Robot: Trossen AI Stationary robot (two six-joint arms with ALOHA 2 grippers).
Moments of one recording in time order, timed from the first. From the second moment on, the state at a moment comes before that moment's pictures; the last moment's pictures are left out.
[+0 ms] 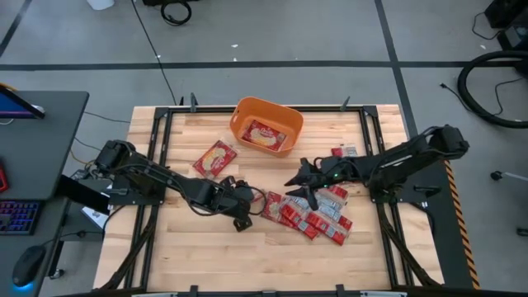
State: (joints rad) left arm -0.34 1.66 1.13 -0.52 -0.37 -0.66; right arm 0.08 1.33 0.50 0.47 -0.08 0.23
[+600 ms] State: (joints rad) left arm -0.16 1.65 1.43 -0.69 -0.41 -0.22; right arm 0.03 1.19 0.87 0.03 0.08 0.04
